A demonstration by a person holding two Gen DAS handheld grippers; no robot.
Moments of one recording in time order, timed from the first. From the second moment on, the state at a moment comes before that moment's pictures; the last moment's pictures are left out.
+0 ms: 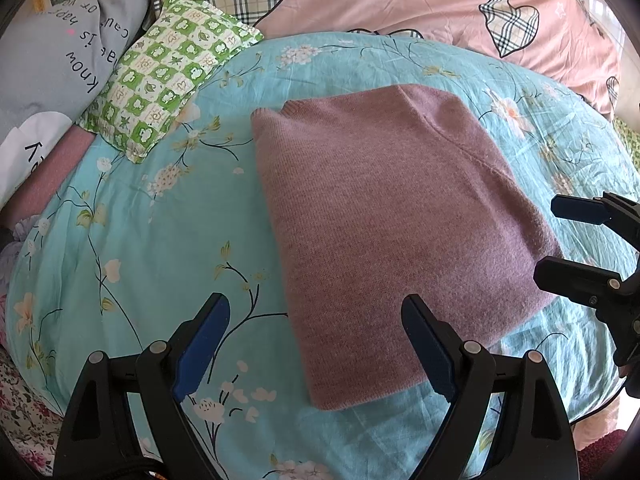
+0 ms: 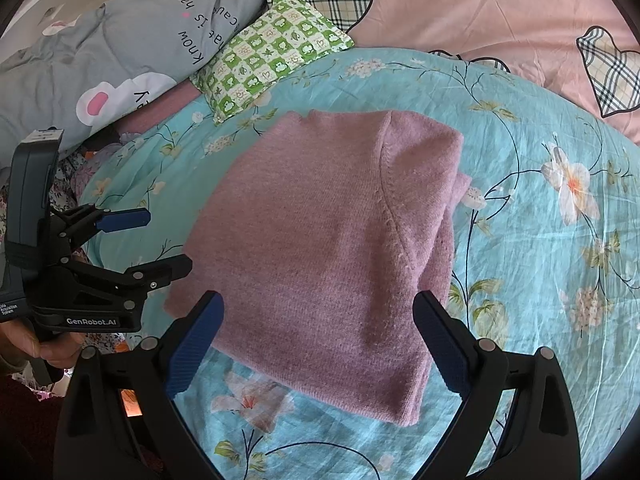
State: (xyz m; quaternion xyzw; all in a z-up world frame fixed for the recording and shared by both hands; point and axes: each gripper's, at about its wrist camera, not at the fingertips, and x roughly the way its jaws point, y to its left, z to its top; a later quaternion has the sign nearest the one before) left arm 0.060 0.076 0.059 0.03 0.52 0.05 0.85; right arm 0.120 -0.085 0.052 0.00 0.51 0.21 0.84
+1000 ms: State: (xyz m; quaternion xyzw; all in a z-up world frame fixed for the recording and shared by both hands) left arm 0.059 0.070 0.063 0.03 0.51 0.05 0.86; right arm 0.120 -0.090 0.053 0.01 0.51 0.20 0.84
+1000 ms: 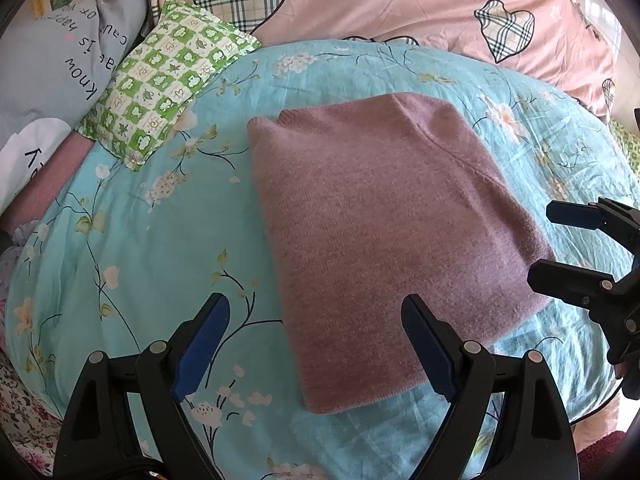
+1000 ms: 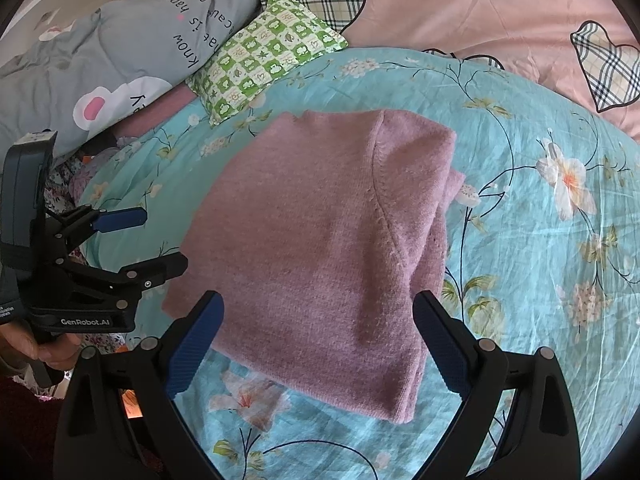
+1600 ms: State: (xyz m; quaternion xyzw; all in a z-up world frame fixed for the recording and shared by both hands) left arm 0.062 0.069 0.064 0.03 0.51 0.05 0.86; right arm 0.119 -0.090 0.054 0.01 0.51 0.20 0.84
